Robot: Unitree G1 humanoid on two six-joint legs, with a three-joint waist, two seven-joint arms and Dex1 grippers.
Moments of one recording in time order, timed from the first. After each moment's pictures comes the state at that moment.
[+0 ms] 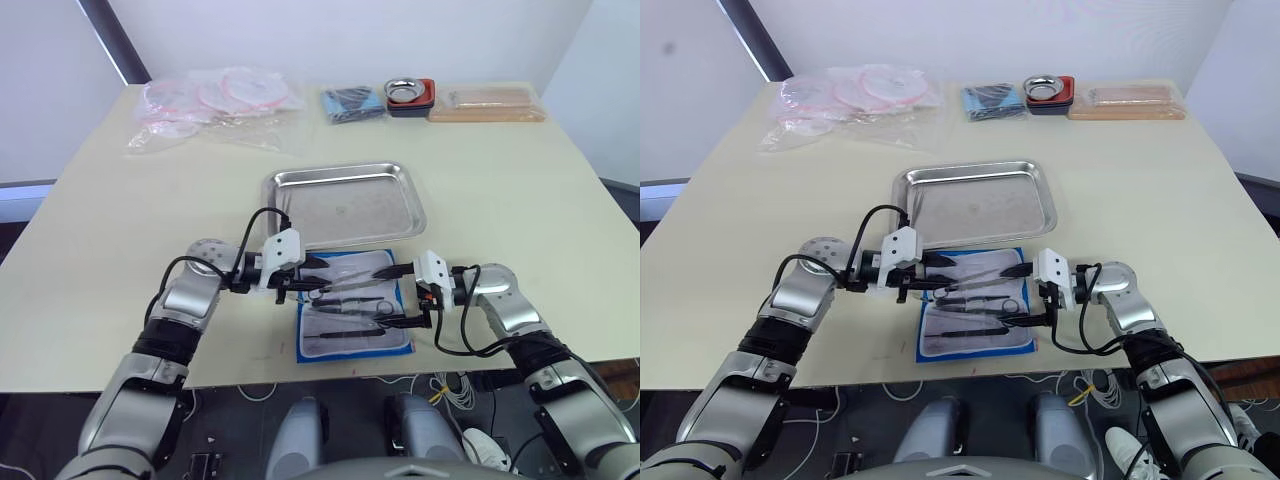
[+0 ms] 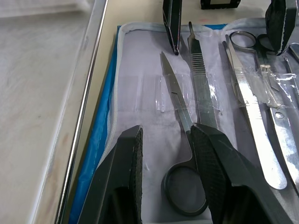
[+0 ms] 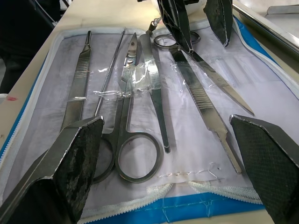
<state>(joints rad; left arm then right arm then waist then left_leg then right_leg) -0.51 0.61 -0.21 0.32 -0.12 0.00 -1.28 -0.49 -0.37 0.29 0.50 0.20 -0.16 1.32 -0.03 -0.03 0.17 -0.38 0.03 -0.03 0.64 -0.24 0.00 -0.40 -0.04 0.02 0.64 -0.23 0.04</state>
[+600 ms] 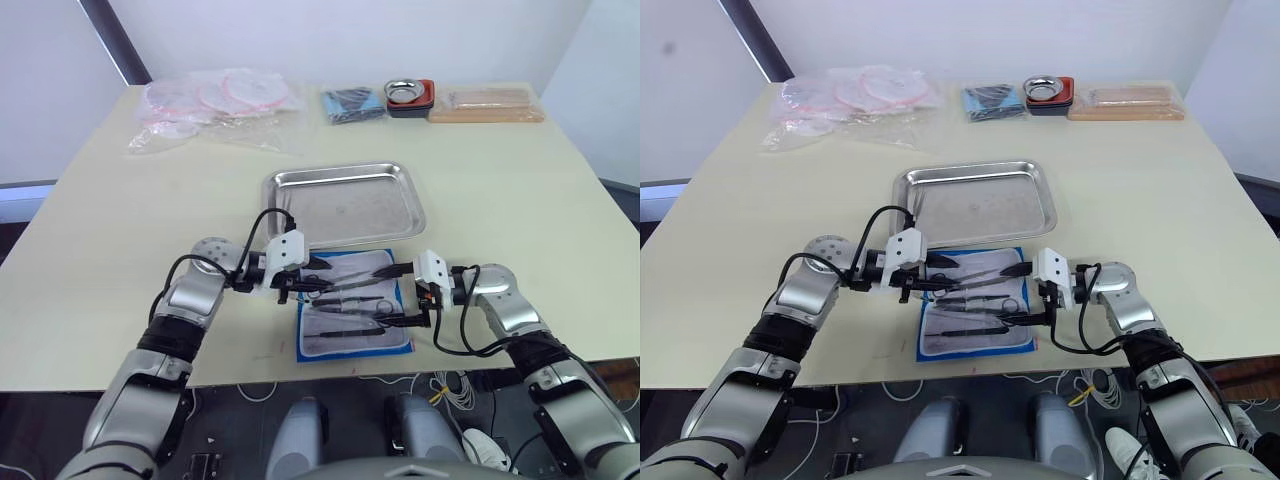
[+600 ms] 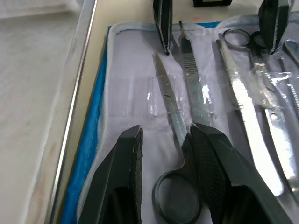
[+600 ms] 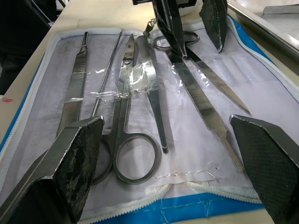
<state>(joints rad) -0.55 0.60 -0.23 0.37 -0.09 -0.03 -1.28 -0.49 -0.37 0.29 0.51 0.20 -0.16 1.30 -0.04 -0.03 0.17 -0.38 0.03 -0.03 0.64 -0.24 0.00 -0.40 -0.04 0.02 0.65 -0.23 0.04</state>
